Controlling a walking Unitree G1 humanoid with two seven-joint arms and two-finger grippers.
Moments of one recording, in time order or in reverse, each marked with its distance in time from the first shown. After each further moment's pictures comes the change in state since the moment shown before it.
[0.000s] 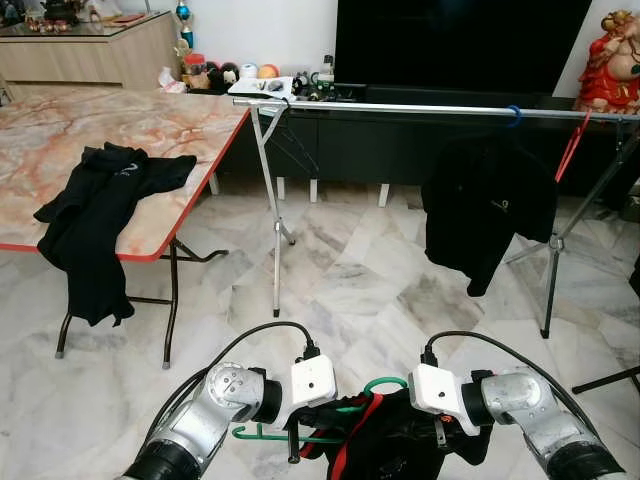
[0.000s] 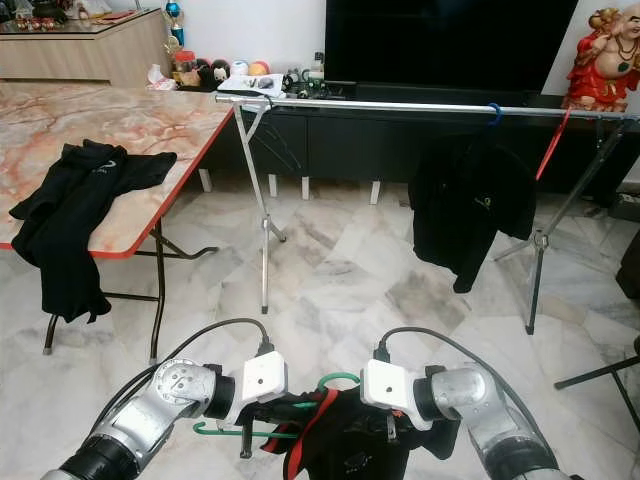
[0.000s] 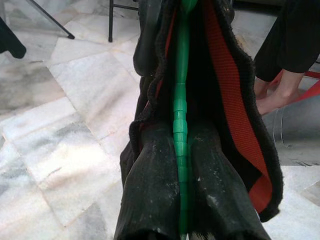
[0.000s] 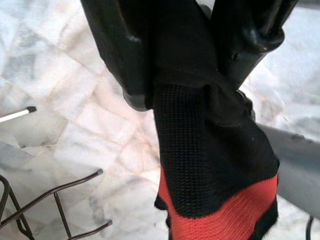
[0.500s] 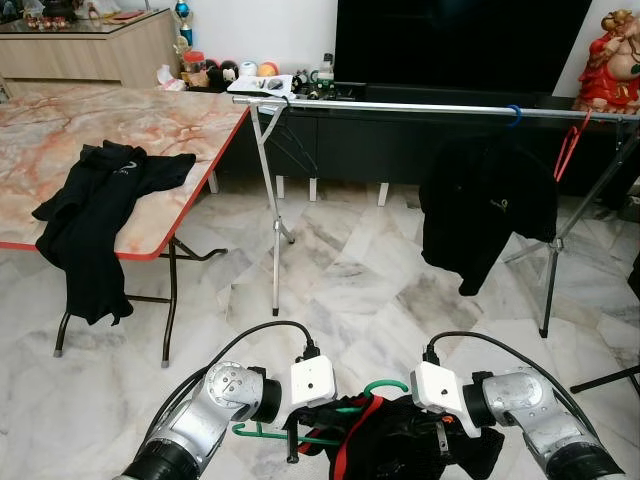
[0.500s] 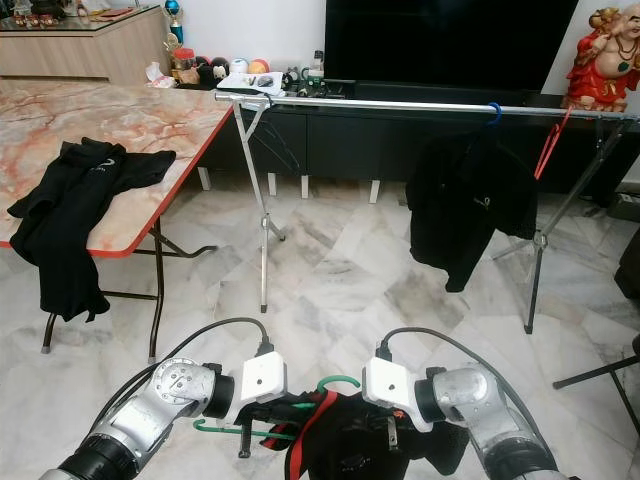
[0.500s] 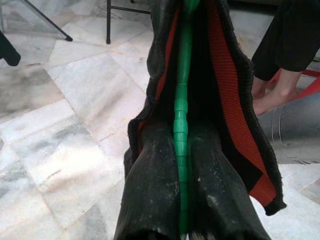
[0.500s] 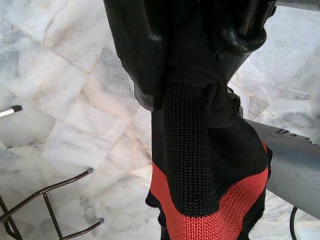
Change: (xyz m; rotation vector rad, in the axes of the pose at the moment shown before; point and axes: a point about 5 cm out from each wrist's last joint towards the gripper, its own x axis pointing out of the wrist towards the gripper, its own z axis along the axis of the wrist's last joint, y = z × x) left arm -0.001 0.000 0.000 0.009 0.002 -0.010; right arm 0.000 0.002 0.000 0.025 -0.012 0.039
